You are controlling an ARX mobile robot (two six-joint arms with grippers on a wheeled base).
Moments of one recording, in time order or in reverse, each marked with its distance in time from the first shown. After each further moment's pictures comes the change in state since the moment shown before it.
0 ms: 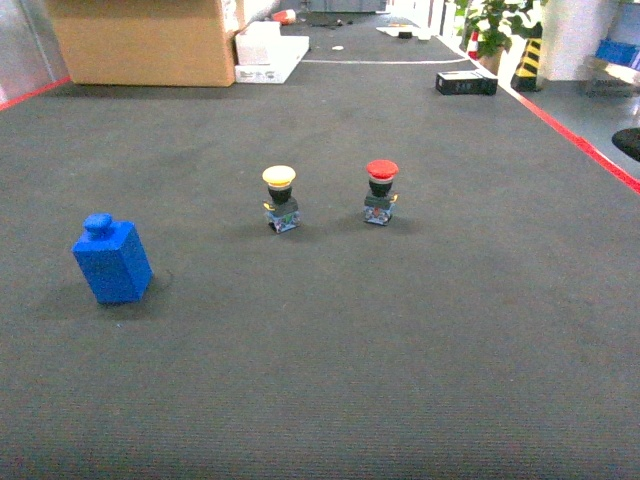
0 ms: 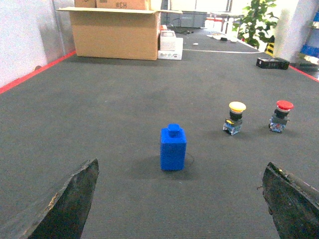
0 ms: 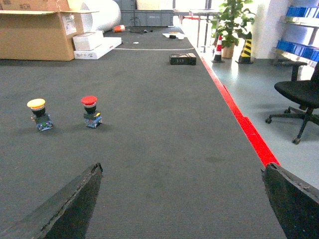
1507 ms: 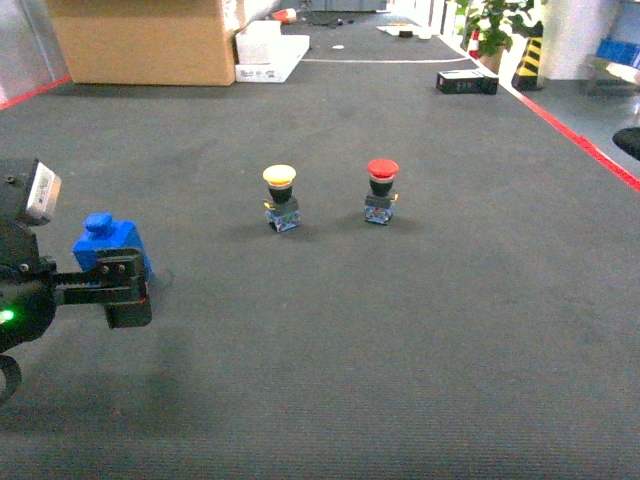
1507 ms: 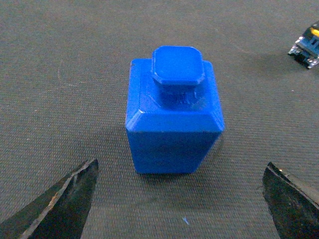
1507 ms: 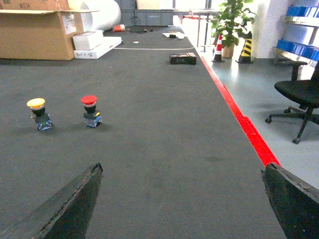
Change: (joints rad) left arm -0.077 1.935 0.607 0.888 -0.061 -0.071; right arm 0.000 0.000 0.000 0.000 0.000 0.000
